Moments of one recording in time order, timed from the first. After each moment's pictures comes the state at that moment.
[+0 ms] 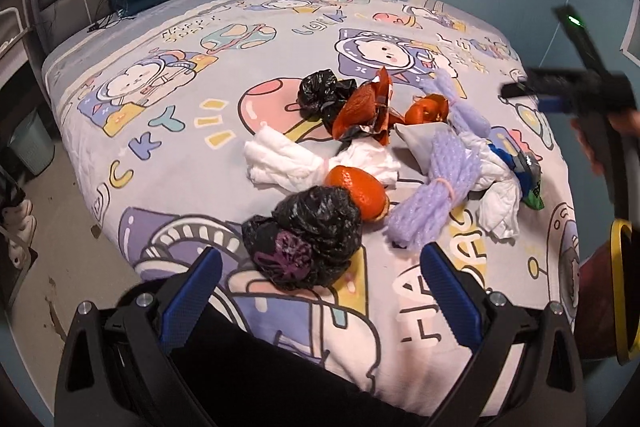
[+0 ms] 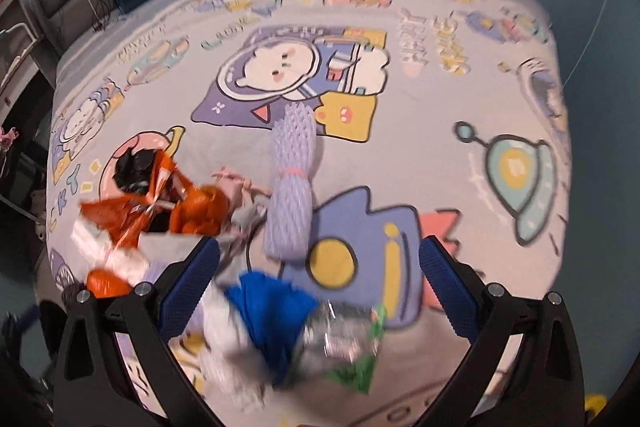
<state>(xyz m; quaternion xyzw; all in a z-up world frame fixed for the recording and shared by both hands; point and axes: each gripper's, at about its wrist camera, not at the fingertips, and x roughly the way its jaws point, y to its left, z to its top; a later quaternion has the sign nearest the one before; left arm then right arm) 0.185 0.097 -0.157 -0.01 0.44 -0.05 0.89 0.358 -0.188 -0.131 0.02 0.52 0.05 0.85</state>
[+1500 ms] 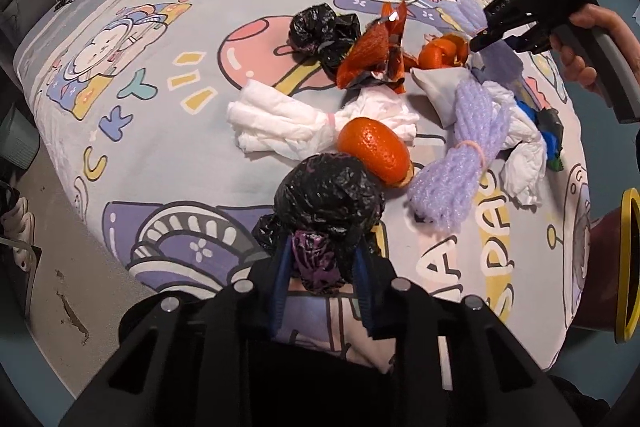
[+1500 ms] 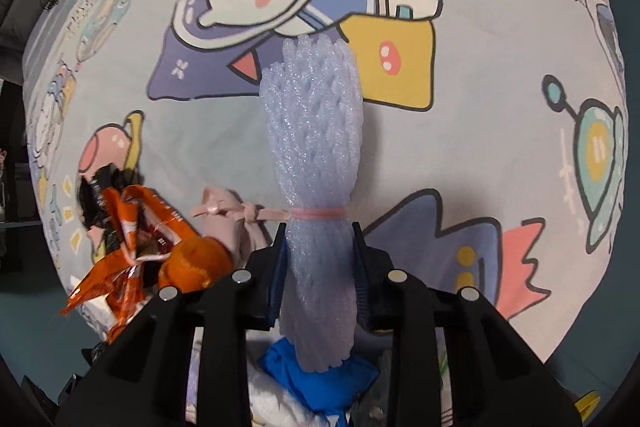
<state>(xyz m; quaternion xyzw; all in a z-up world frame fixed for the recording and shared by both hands) 0.225 0.099 -0.178 0.01 0.56 -0.08 0.82 0.441 -0.168 -0.178 0.07 0.67 0.03 0.74</state>
